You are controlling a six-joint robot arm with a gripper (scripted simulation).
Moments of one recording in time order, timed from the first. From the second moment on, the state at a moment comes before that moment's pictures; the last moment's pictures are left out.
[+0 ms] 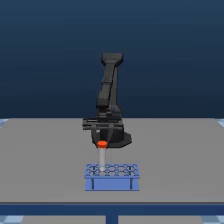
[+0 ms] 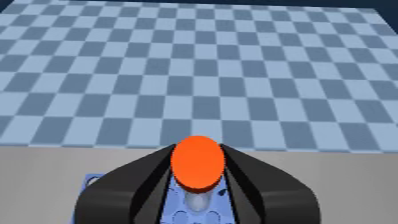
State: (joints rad) arm -0.15 -0.23 0.75 -1.65 -0.13 1.55
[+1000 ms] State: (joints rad) arm -0.15 -0.28 0.69 -2.35 -0.17 2.27
